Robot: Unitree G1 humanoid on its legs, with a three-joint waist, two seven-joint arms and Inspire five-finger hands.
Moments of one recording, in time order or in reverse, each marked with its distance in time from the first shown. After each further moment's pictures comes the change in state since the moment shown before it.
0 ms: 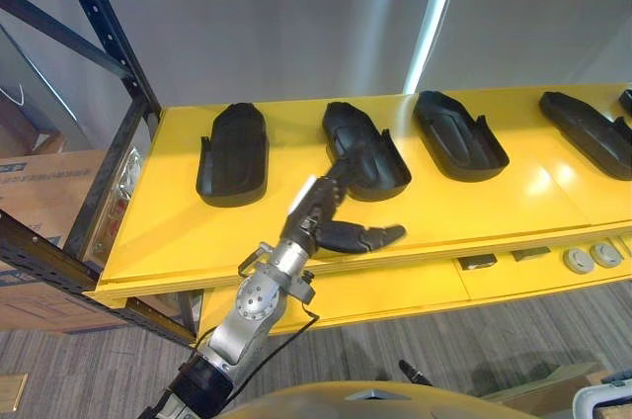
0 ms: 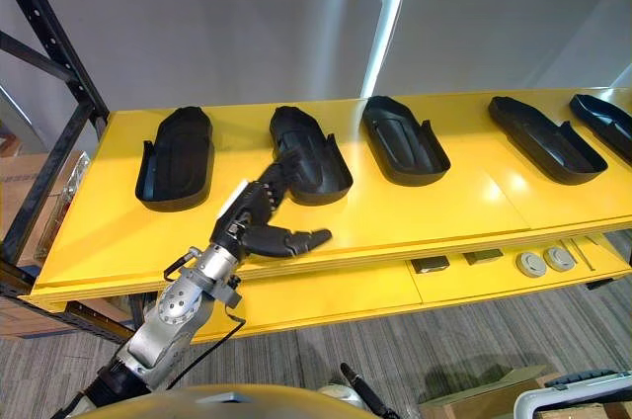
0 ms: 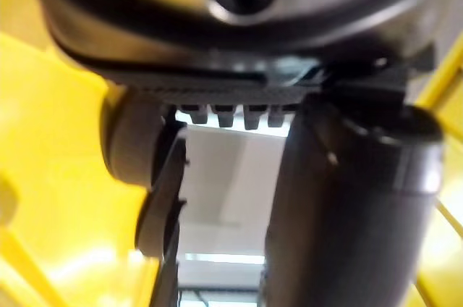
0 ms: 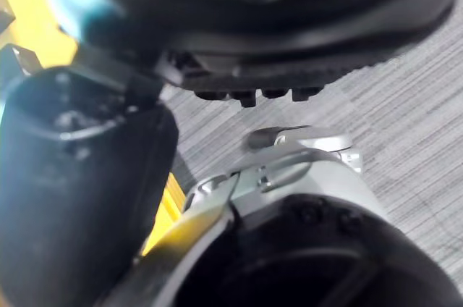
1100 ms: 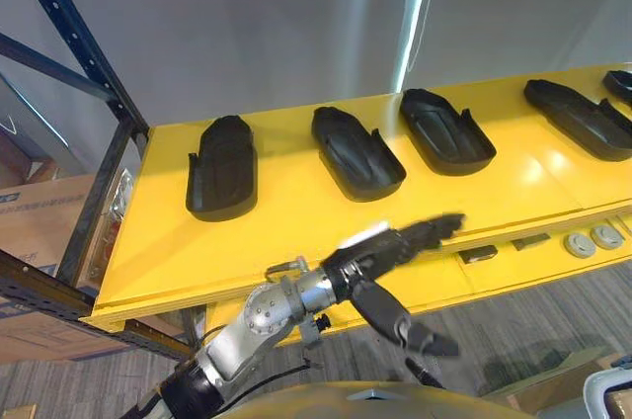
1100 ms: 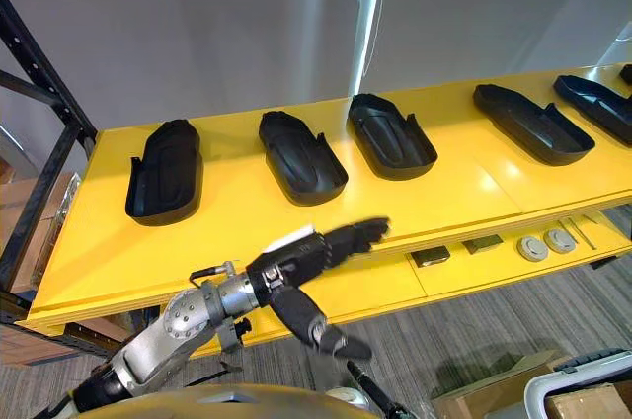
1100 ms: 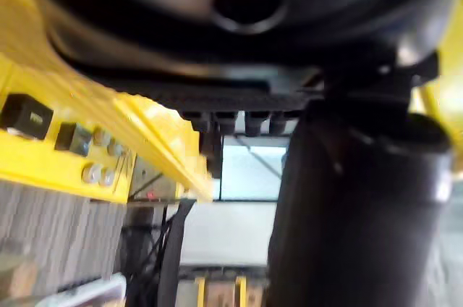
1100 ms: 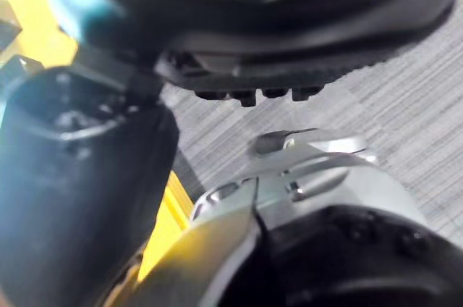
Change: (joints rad) left arm 0.040 0.083 -0.109 -0.108 -0.035 0.109 -0.105; right arm -0.033 -0.027 0.045 0.029 -0.018 -0.070 -0.070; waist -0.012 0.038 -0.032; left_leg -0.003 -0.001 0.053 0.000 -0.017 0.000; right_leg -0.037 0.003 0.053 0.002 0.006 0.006
